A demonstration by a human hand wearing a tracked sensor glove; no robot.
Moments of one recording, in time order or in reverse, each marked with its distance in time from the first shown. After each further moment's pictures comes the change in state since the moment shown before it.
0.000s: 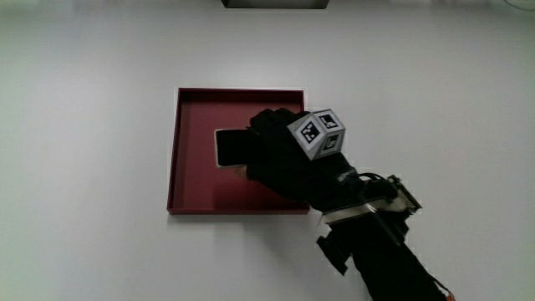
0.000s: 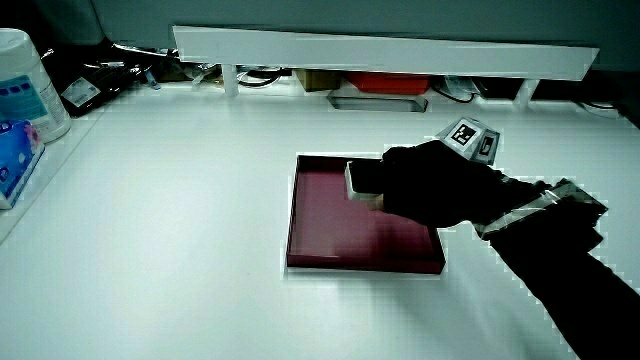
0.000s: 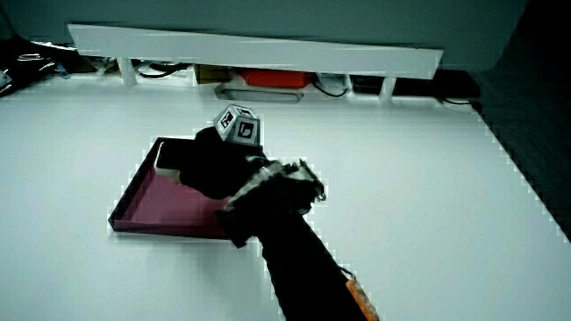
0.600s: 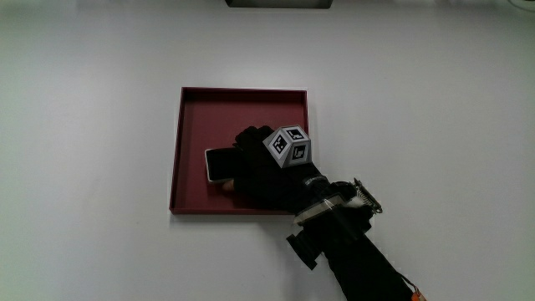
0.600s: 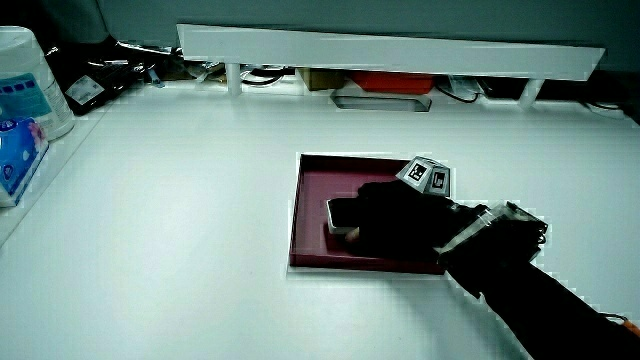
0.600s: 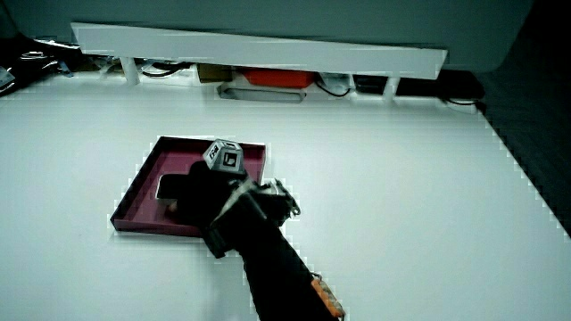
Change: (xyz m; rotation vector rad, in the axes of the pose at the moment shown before) arm 0.012 0.034 -0.061 -0.125 -0.087 -0.145
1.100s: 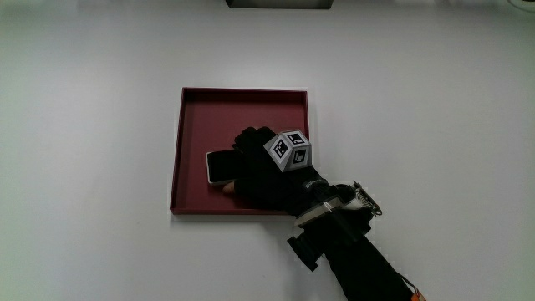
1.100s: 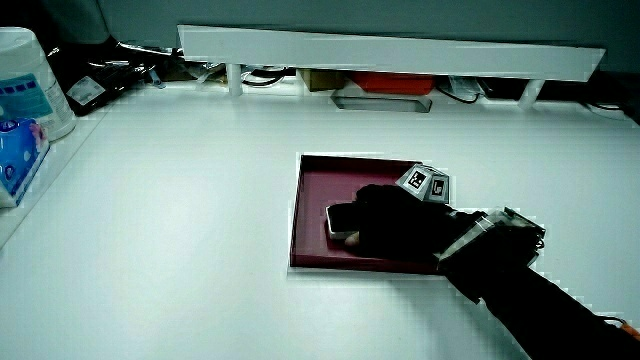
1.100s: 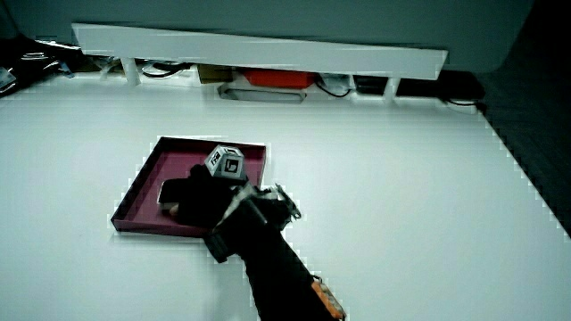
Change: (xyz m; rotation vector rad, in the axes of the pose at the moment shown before) arm 0.007 0.002 -0.012 0.008 -0.003 0.011
